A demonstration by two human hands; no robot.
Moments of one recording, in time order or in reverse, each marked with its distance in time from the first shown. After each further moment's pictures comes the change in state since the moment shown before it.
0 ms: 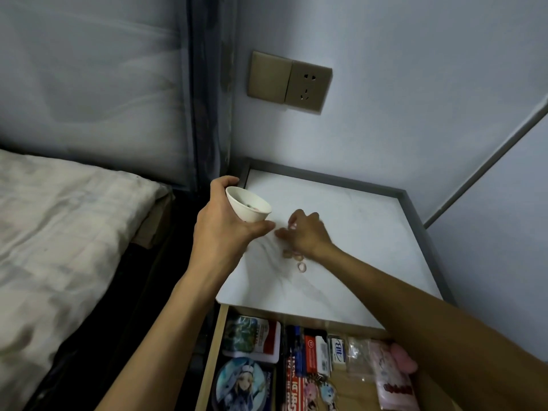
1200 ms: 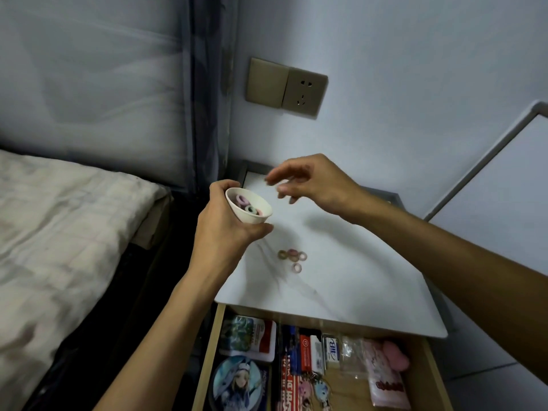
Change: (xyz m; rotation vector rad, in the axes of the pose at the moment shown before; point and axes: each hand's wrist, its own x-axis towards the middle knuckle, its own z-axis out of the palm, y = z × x) left_hand -0.004 0.005 -0.002 -0.066 -0.002 -0.037; right_hand -0.053 -0.068 -0.122 0.355 -0.169 -0.577
